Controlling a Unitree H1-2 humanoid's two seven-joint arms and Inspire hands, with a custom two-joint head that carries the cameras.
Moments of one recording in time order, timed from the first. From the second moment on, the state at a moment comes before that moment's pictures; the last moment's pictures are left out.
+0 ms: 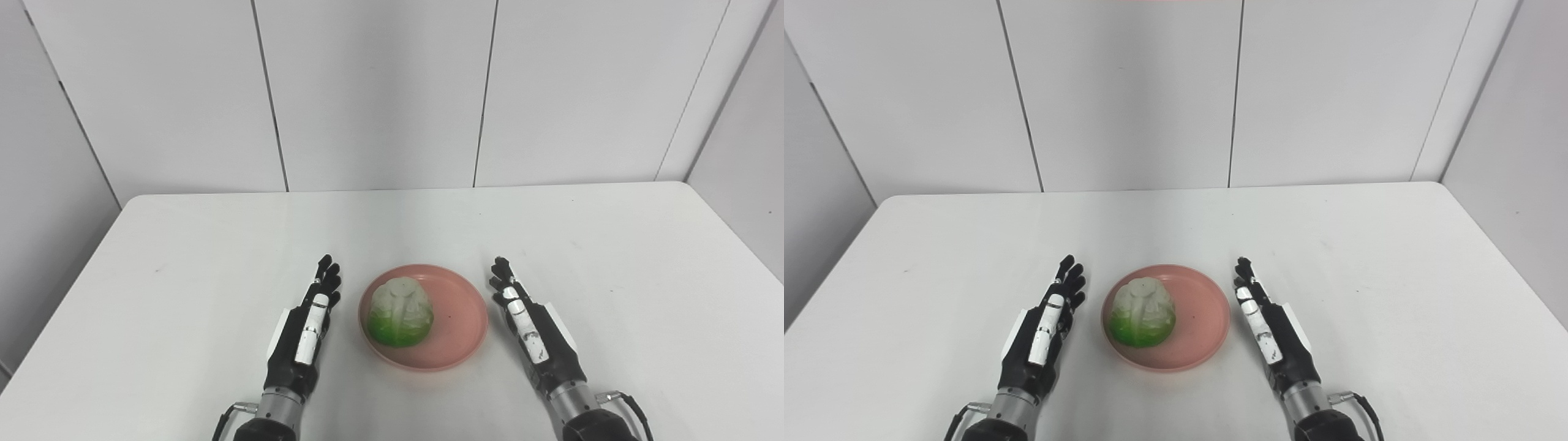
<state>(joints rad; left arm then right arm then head) -0.10 -0.03 -0.05 0.11 -0.06 -0.09 -0.12 -0.15 -0.07 0.05 0.10 0.03 -0.04 0.16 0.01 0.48</state>
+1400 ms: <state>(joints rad) -0.11 -0.03 -0.06 0.11 -0.04 -0.09 -0.11 -0.15 -0.07 0.04 0.10 0.03 -0.04 0.13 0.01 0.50</state>
